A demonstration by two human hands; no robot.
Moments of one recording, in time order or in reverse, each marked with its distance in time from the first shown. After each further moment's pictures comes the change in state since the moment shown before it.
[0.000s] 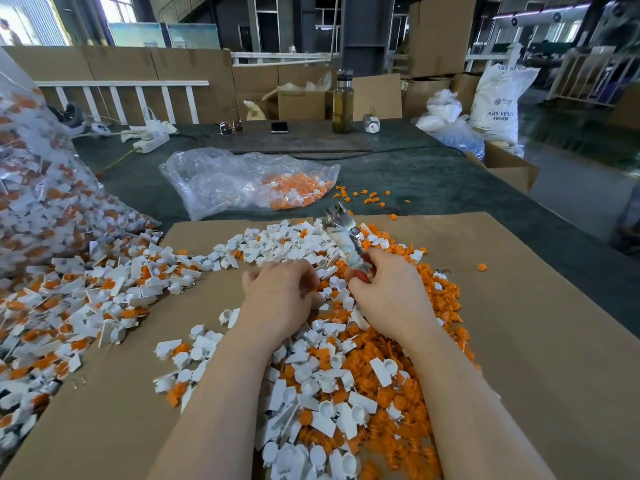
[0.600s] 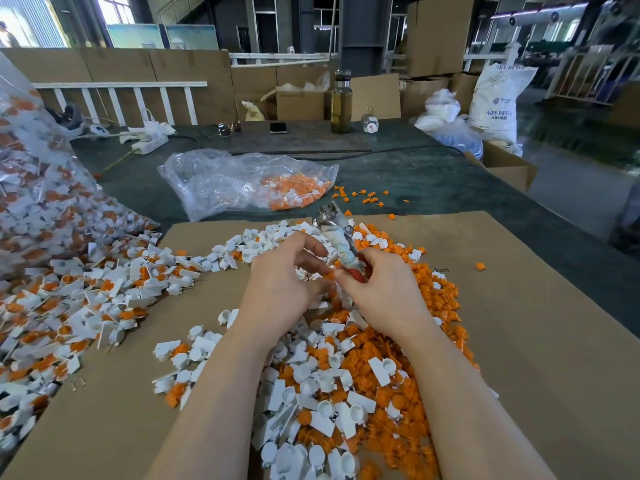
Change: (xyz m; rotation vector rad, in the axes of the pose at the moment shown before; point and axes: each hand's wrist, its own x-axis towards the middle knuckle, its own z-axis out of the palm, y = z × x) left_hand -0.007 0.011 -0.011 -0.531 0.103 0.024; right_hand 0.000 -0.003 0.000 0.102 0.003 -0.027
